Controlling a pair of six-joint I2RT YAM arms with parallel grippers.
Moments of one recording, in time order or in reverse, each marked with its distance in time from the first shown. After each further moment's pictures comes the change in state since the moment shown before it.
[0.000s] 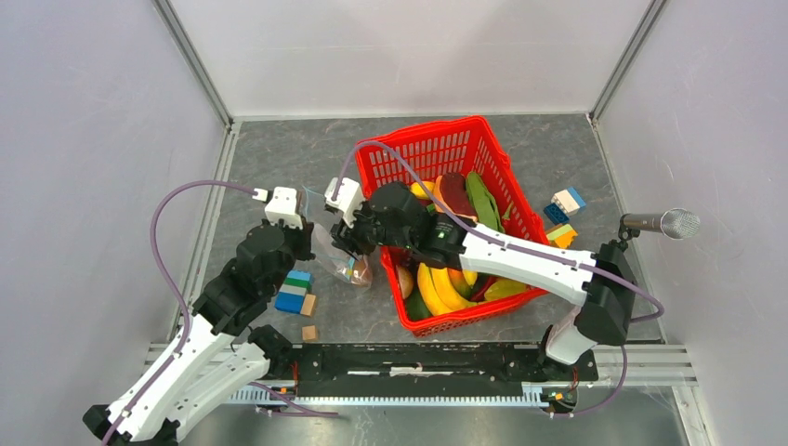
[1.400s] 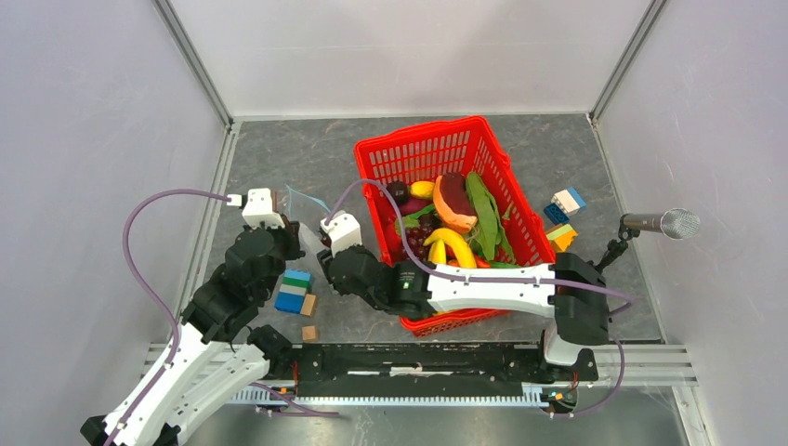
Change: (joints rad) left arm 0.021 -0.051 0.032 -0.070 -0.118 -0.142; right arm 0.262 0.098 -0.031 -0.032 0.584 0.570
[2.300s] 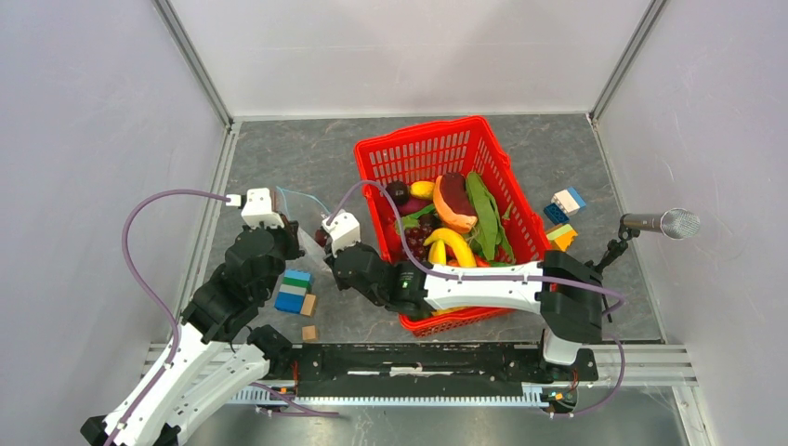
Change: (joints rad) left arm 0.000 0.000 0.000 0.000 -0.011 0.000; right arm -0.040 0.036 -0.086 0.214 -0.034 -0.070
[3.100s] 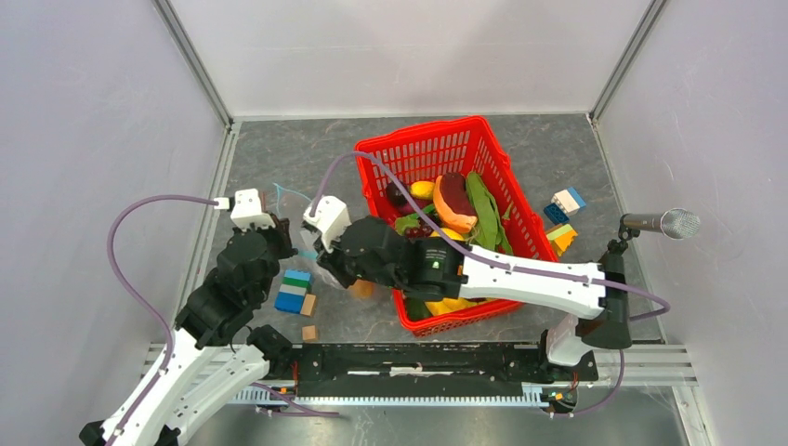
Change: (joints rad) left arm 0.000 -0.024 0.013 -0.005 -0.057 0.002; right arm 0.032 -0.164 0.290 -0.417 -0.238 -0.213
